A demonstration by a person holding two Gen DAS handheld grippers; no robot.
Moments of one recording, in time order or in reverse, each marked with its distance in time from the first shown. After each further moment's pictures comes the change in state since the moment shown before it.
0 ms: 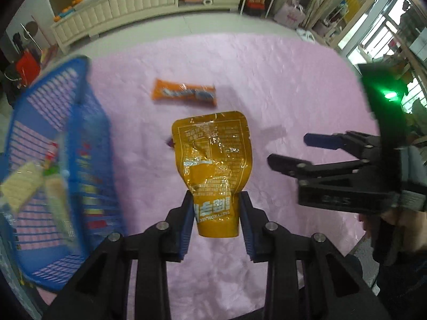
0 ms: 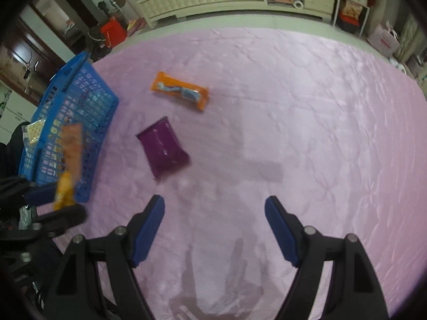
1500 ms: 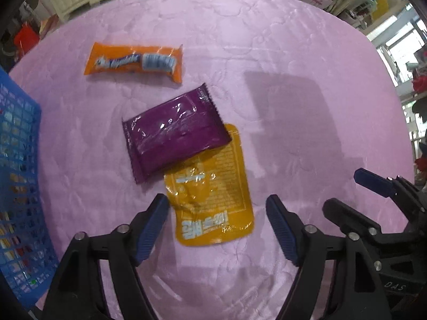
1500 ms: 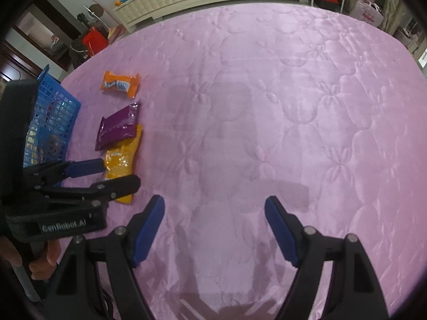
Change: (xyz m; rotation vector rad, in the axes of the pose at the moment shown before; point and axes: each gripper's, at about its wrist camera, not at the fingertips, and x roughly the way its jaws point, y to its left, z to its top) left arm 0.138 -0.030 0.048 -0.098 0.163 0.037; right arm 0.018 -0.100 -0.034 0.114 0.017 0.011
